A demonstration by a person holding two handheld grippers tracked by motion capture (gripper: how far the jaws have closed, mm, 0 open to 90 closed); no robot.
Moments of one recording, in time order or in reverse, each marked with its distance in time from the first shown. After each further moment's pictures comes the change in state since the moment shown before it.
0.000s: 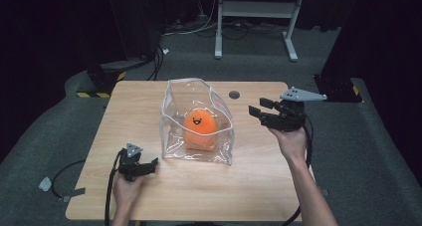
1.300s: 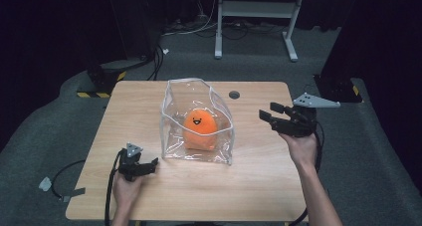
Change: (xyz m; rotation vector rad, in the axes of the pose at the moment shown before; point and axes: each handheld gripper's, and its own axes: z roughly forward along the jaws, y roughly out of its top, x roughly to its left) left arm 0.000 0.000 0.000 0.000 0.000 0.000; right arm -0.012 -0.016 -0.022 -0.013 -0.027 0.025
